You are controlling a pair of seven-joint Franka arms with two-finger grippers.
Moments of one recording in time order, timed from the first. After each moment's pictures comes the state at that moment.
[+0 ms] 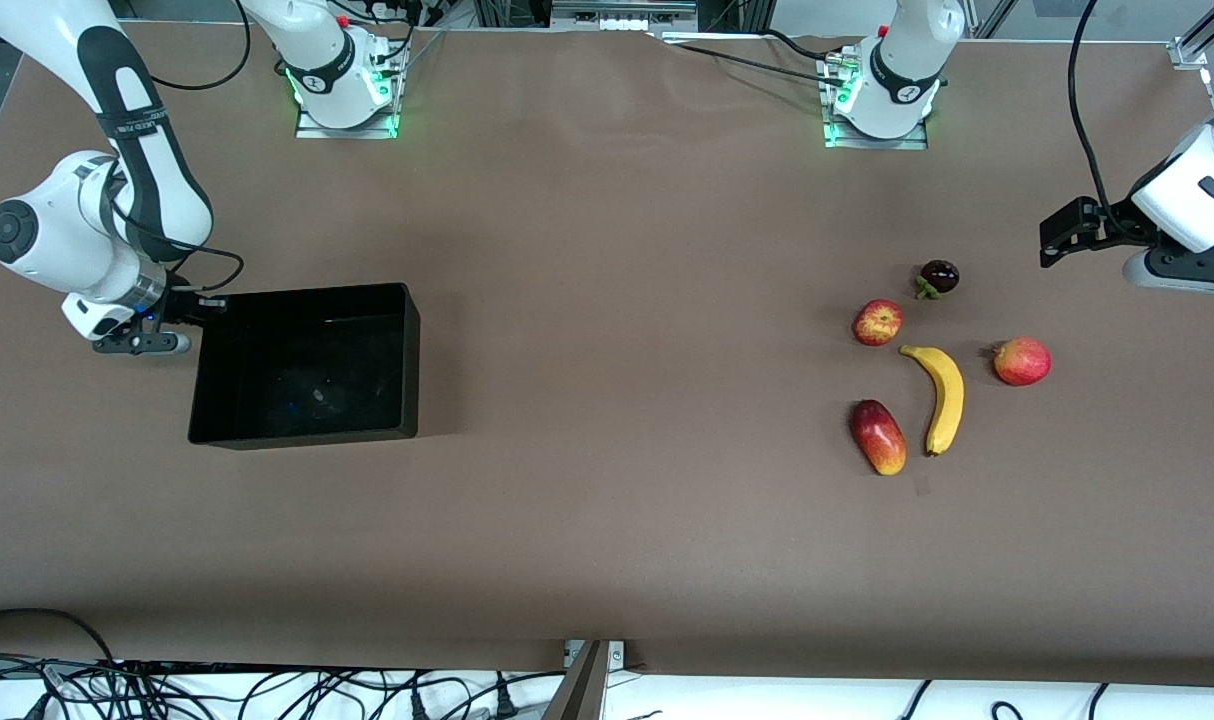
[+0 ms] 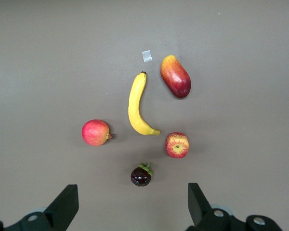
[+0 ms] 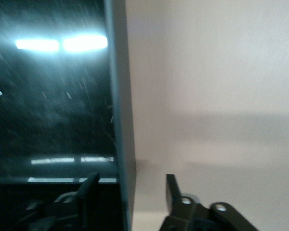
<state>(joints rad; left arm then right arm) -0.03 0.01 -0.01 -1.64 0.06 1.61 0.08 0.07 0.27 -0.29 -2.25 0.20 2.47 -0.40</state>
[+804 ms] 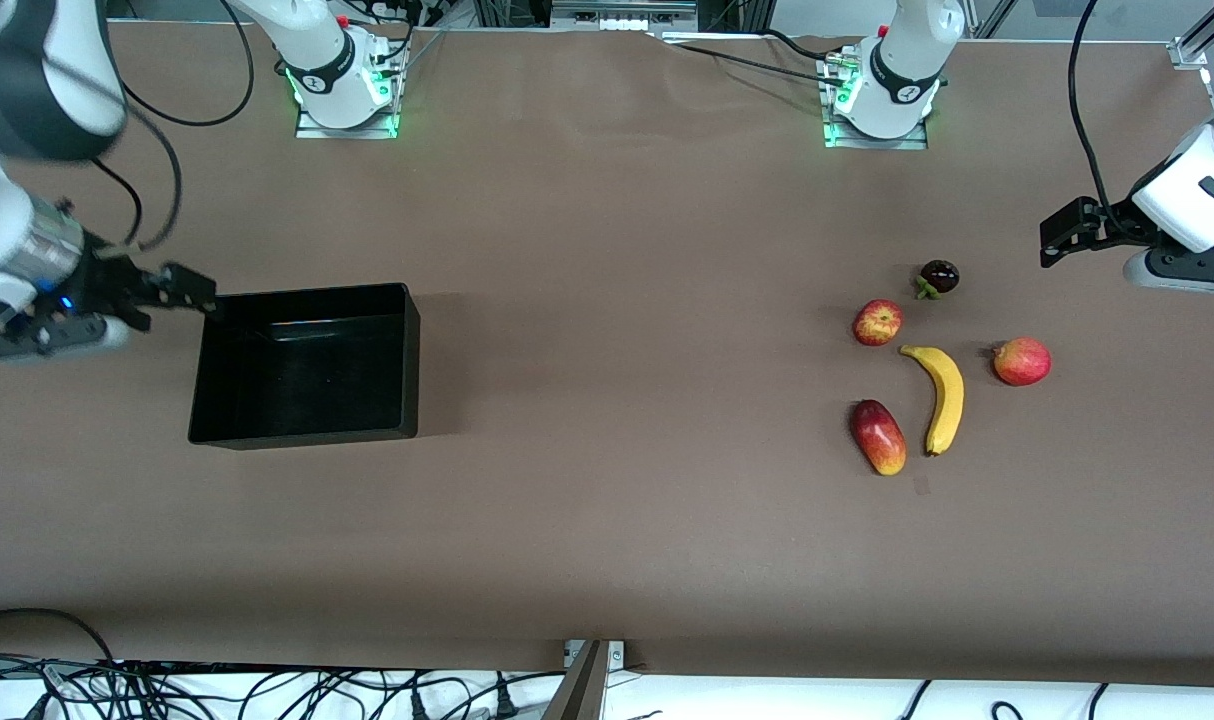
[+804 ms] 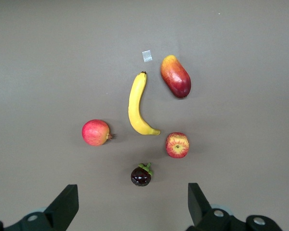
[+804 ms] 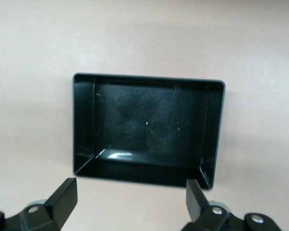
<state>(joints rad) -0.03 0.01 -0.01 -1.64 0.06 1.61 0.08 0.27 0.07 -0.25 -1.71 0.10 1.76 -0.13</state>
